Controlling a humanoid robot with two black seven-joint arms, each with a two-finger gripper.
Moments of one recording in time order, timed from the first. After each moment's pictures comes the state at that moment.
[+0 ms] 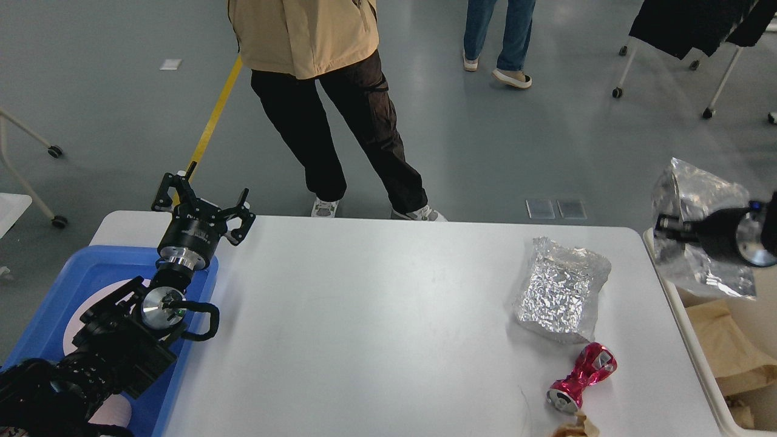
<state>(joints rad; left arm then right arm) -0.73 0.13 -0.68 -0.28 -0.33 -0.61 -0.36 1.99 -0.65 -1.37 1.44 -0.26 0.05 0.19</state>
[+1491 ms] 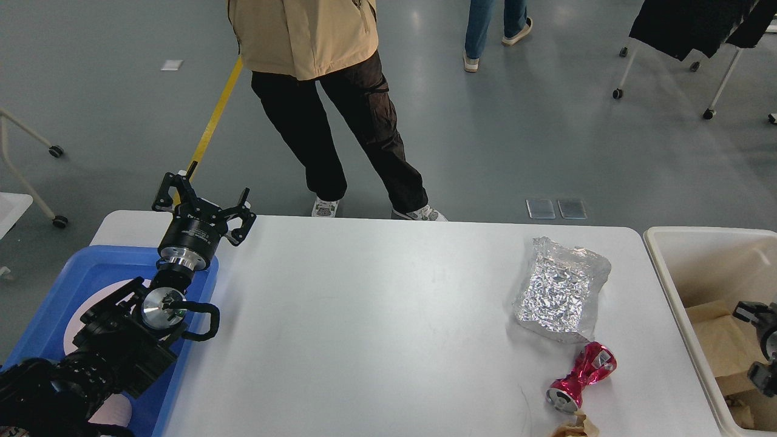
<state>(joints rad) -0.73 0.13 -0.68 -0.28 -0.33 -0.61 -0.36 0.69 -0.42 -1.33 0.24 0.25 -0.29 0.04</state>
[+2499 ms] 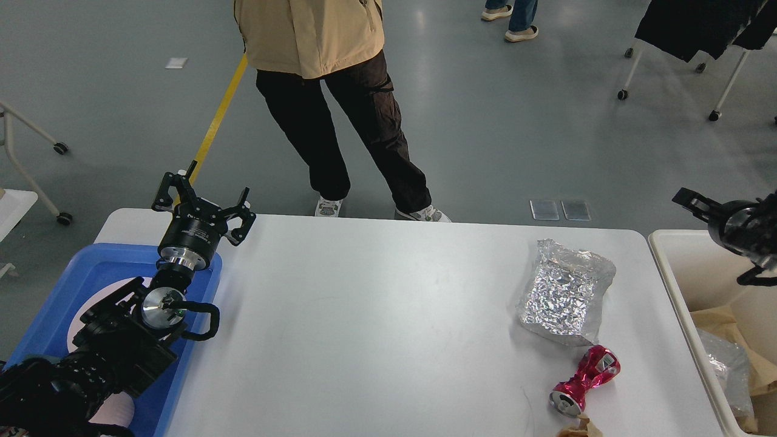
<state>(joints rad) -0.73 0.13 -0.68 -0.28 -0.33 -0.62 -0.36 1.54 -0.48 -1.29 0.89 0.16 0.02 0.06</state>
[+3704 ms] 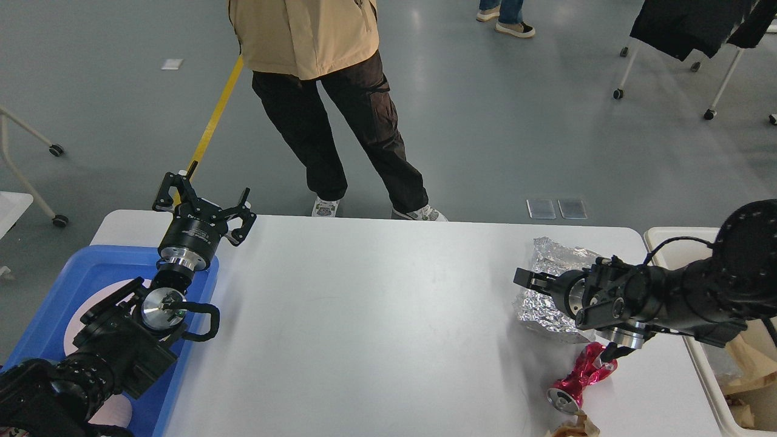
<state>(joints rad) -0.73 0.13 -0.68 -0.28 -0.33 -0.62 -0.36 1.33 -0.14 -1.18 1.09 0.04 -0.39 0.05</state>
